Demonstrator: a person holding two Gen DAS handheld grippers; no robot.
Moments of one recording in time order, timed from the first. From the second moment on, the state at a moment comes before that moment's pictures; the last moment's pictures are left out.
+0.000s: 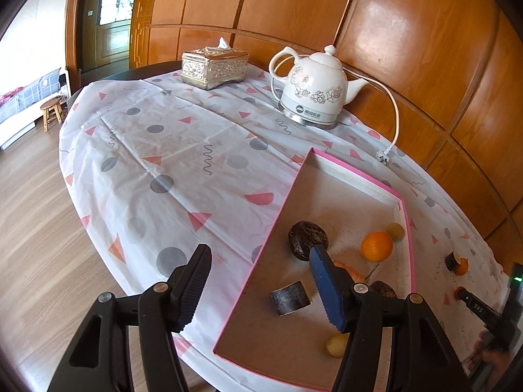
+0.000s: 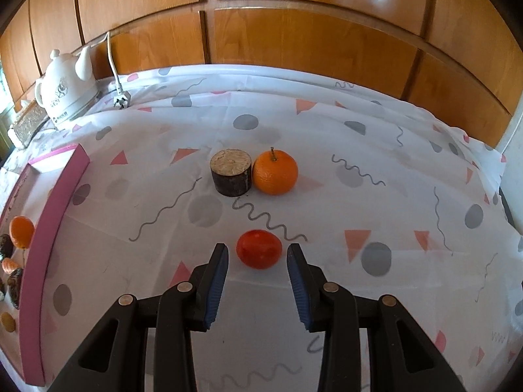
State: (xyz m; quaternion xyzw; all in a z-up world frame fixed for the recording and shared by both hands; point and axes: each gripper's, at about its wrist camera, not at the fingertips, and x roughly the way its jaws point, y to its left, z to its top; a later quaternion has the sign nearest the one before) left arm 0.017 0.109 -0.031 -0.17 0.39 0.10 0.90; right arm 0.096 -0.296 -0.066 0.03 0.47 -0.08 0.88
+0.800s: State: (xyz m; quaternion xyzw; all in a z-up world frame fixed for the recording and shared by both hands) left arm 0.009 0.113 -0.034 -0.18 0.39 0.09 0.90; right arm 0.090 -0.263 -0.062 0.01 0.48 -0.02 0.88
